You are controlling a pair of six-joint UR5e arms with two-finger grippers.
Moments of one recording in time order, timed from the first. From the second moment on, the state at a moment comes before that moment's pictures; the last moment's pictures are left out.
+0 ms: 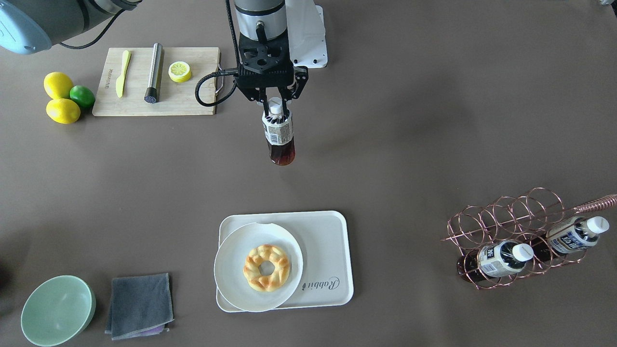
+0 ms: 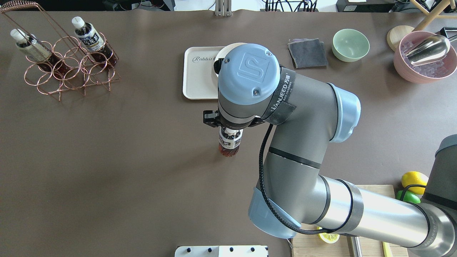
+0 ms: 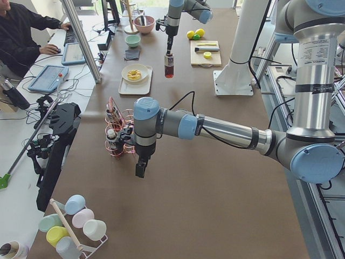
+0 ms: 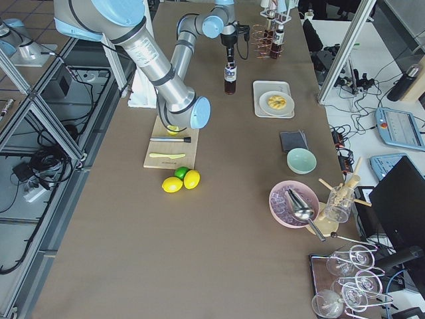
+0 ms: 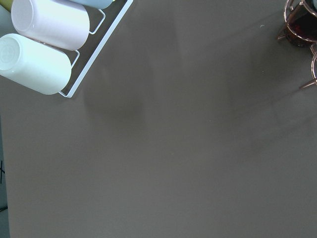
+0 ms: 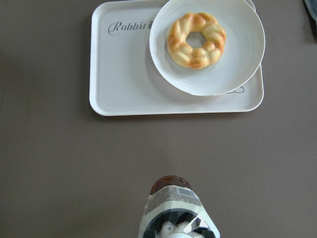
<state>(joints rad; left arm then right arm) -1.51 -1.54 -1.82 -1.54 -2.16 -0.01 0.57 -0.65 1.82 -1.92 1.82 1.19</state>
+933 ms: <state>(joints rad) -1.51 -1.55 -1.81 -1.54 -2.17 -0.01 0.74 -0.23 1.04 -1.66 1.92 1.06</state>
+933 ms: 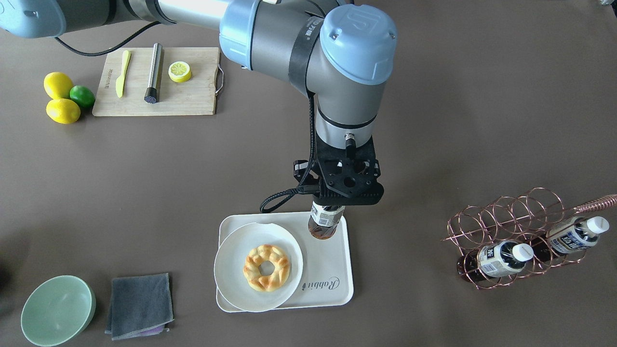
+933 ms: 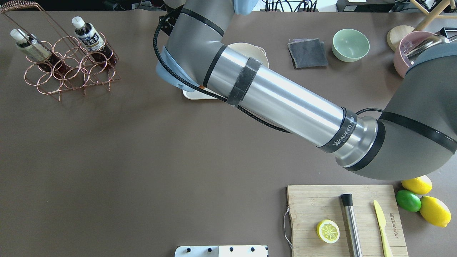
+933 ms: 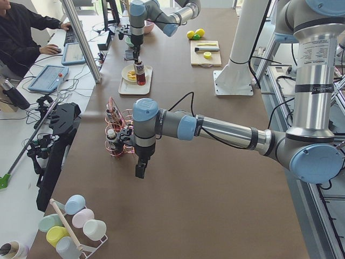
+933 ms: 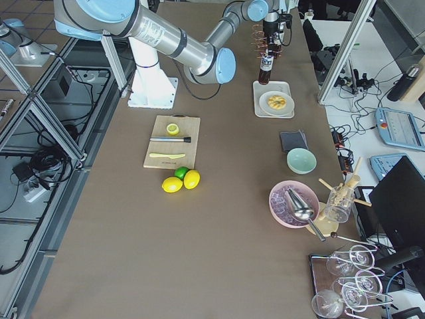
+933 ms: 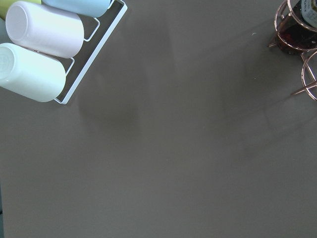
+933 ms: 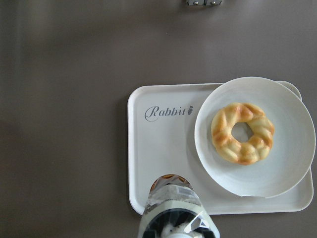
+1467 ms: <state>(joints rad) -1.51 -1.58 -1.77 -1.55 -2.17 -0.01 0.76 -0.21 0.87 -1.49 1.91 1.05</state>
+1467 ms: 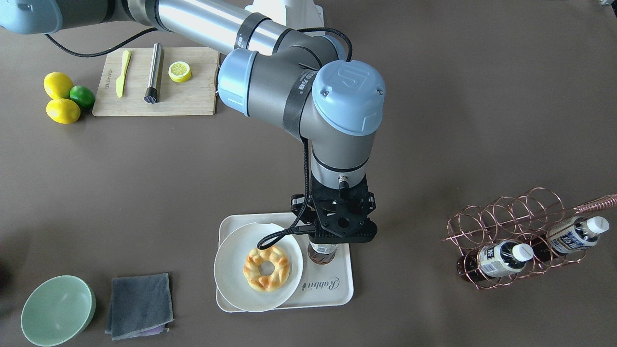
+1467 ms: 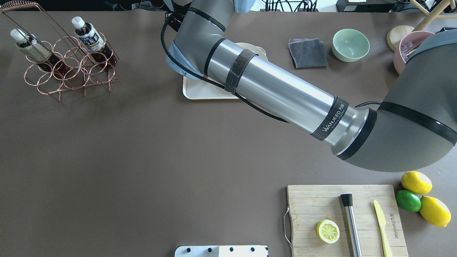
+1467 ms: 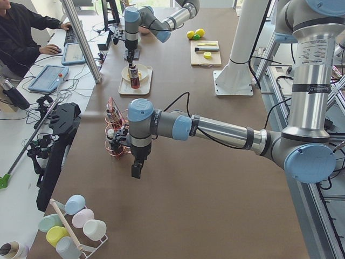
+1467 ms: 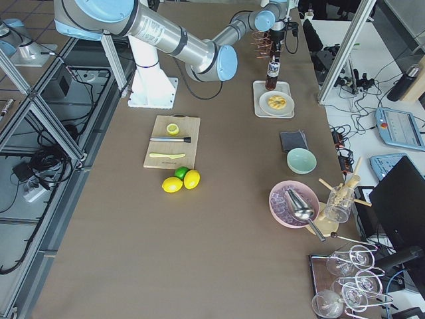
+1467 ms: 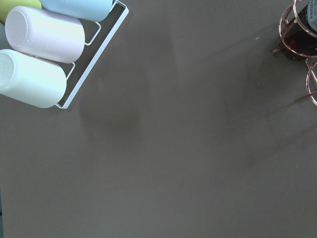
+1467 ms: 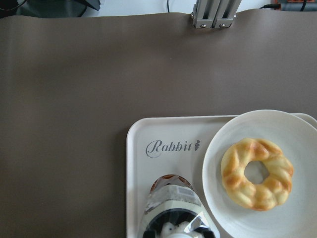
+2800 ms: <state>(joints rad) -1.51 -1.62 -1.70 -1.57 -2.17 -0.01 0.75 -0.22 0.86 -1.42 1.90 1.12</state>
